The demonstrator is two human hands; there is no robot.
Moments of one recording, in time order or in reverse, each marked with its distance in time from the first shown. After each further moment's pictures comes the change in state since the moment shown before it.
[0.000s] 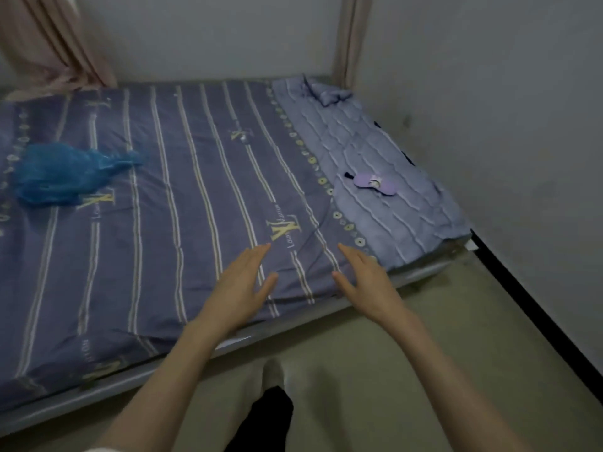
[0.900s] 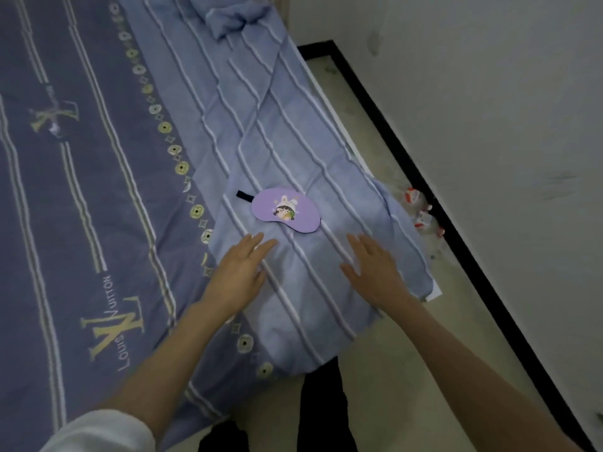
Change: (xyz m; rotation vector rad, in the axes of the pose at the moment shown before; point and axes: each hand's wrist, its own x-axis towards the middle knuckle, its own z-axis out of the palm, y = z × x) left_hand 0.531 0.106 0.278 0.116 -0.303 0.046; right_hand 0.375 0.454 -0.103 -0.144 -0.245 0.304
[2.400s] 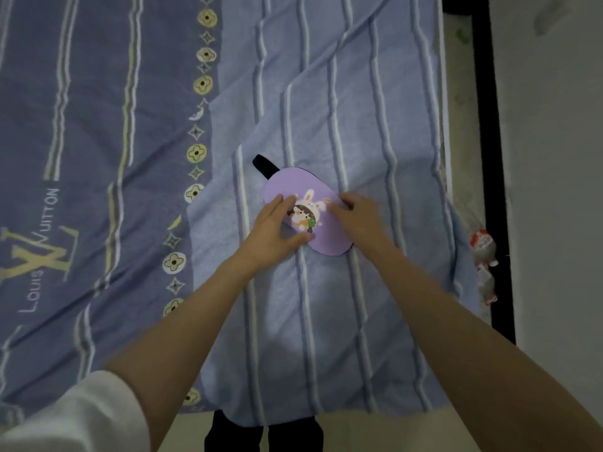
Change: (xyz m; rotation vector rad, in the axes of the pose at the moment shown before) left_hand 0.156 -0.055 0.124 -0.584 0.216 -0.526; right_hand 0.246 -0.011 0.065 0.462 -0.225 -0.054
